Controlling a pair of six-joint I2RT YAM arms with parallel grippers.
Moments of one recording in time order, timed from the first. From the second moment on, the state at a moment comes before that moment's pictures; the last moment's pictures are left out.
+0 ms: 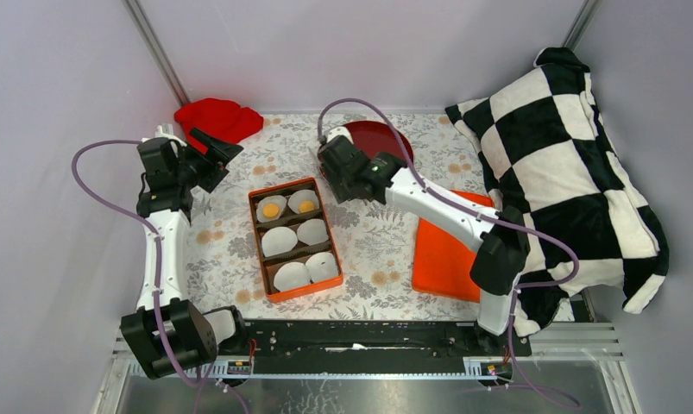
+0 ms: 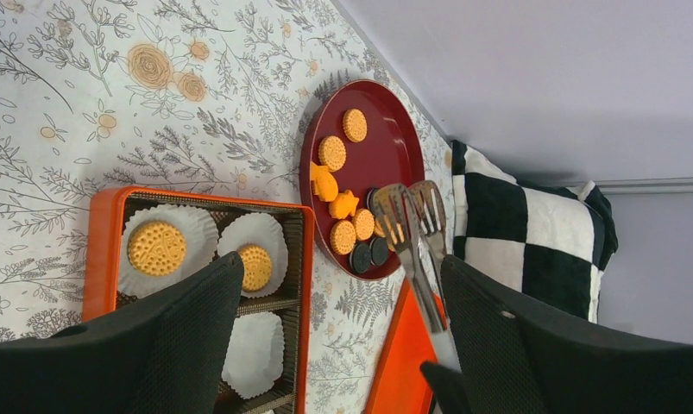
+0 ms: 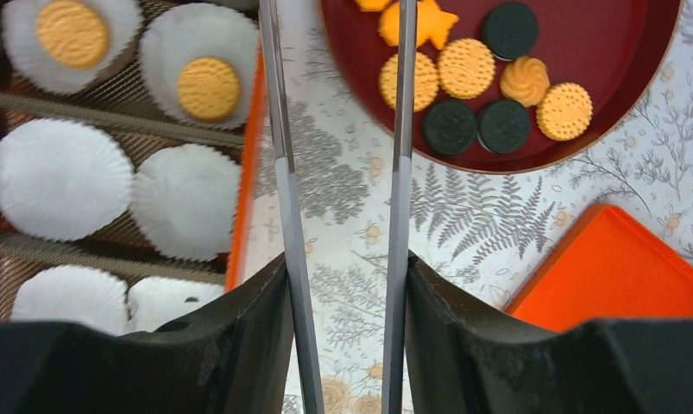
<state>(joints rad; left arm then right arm) 0.31 1.17 1.04 -0.33 0.50 -0.80 0.93 1.86 1.78 -0.81 0.37 0.27</state>
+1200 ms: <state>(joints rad) 0.31 1.21 1.01 -0.28 0.52 -0.79 0.73 2.23 1.97 -0.82 0.24 0.30</state>
